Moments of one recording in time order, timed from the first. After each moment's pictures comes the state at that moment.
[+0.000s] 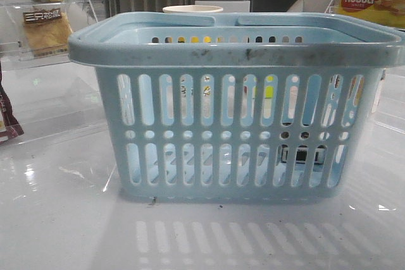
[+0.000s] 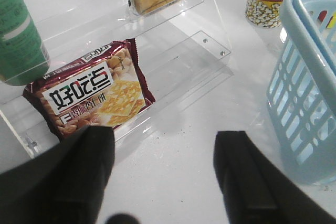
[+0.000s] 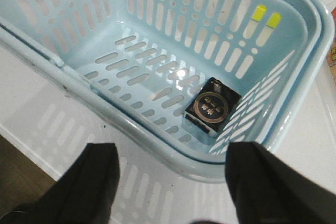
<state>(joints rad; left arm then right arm) -0.10 0.76 -0.70 -0.05 0.58 0.05 0.49 0.89 -0.84 0.02 0.66 -0.07</state>
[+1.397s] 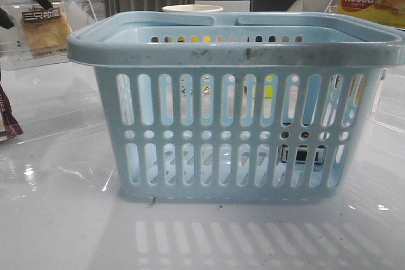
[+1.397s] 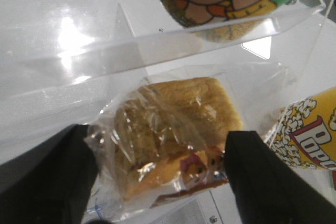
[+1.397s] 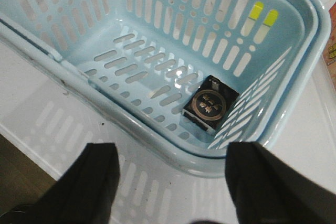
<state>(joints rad) 0.06 1.98 -1.71 -0.51 0.63 0.05 0.49 0.87 -0.83 0.02 0.66 -0.07</state>
